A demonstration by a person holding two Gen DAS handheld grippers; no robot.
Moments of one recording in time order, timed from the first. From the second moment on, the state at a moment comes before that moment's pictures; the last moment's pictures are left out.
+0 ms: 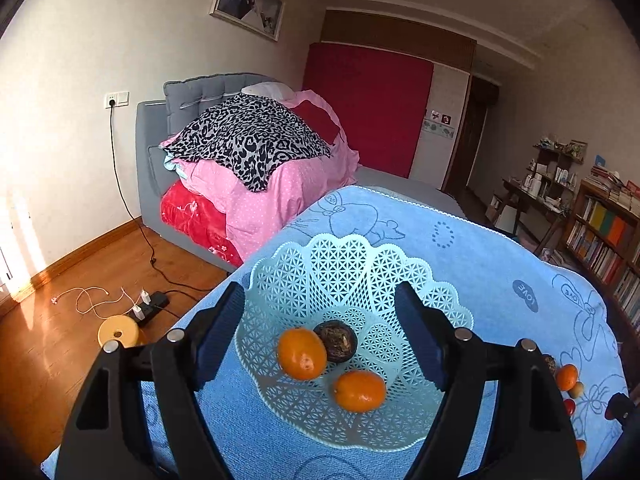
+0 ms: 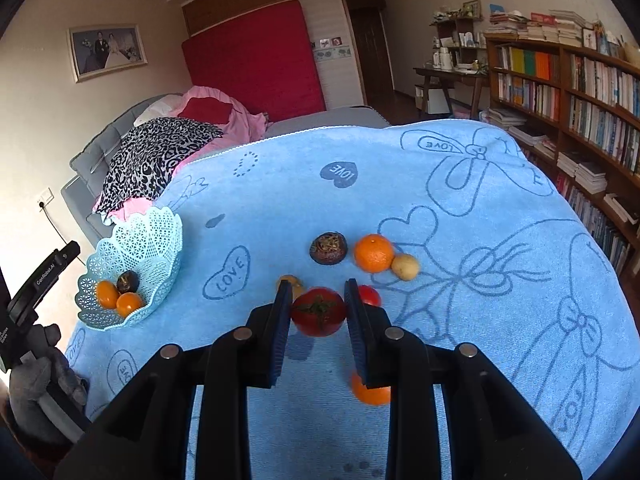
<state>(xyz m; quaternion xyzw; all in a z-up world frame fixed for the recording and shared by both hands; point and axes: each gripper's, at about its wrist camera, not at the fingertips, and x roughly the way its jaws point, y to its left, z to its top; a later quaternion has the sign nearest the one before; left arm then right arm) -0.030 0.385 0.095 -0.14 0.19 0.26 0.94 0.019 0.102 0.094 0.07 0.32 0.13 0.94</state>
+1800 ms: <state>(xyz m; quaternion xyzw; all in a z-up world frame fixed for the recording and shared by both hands) -0.016 0.366 0.071 -0.12 0.21 0.25 0.94 0.031 0.116 0.063 0.06 0.36 0.11 0.93</state>
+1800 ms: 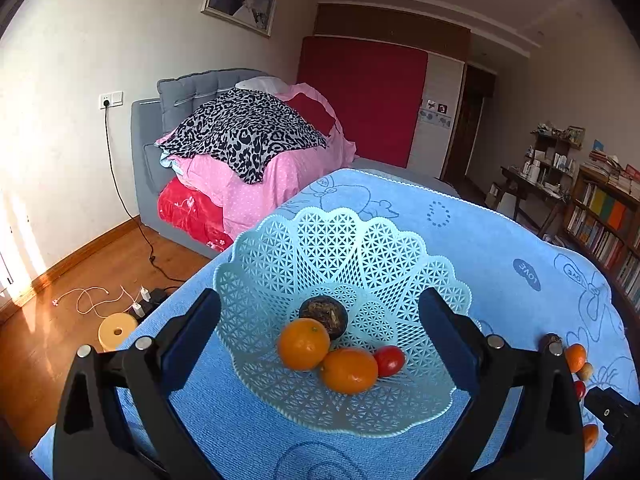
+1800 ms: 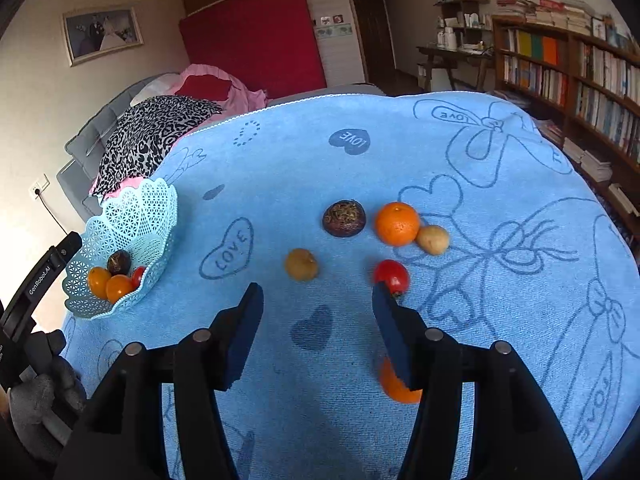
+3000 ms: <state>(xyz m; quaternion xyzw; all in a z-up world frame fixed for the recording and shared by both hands) -0.007 0.340 0.064 -0.06 0.21 0.25 0.94 0.023 0.079 0.013 0.05 0.42 0.07 0.91</state>
